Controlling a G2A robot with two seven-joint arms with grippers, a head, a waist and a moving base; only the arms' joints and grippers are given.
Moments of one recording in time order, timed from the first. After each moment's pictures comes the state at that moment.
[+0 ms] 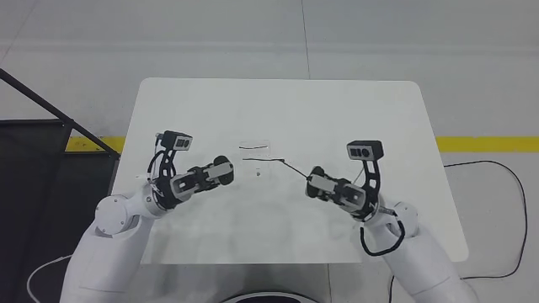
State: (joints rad) left arm 1.36 -1.16 -1.49 -1.64 -0.60 -0.49 -1.10; right arm -1.15 -1.12 1.07 -1.51 0.84 -0.74 1.08
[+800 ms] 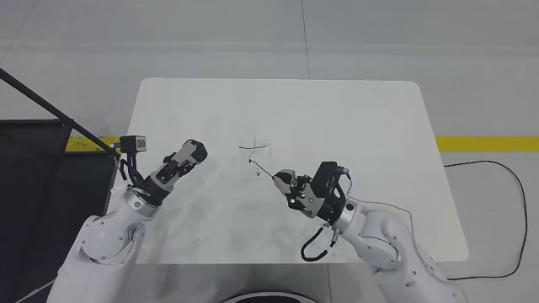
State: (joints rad) left arm 1.53 -1.17 -1.59 -1.78 -0.20 -0.48 -0.53; right arm -1.31 -1.17 1.11 -1.80 -0.90 -0.56 0.18
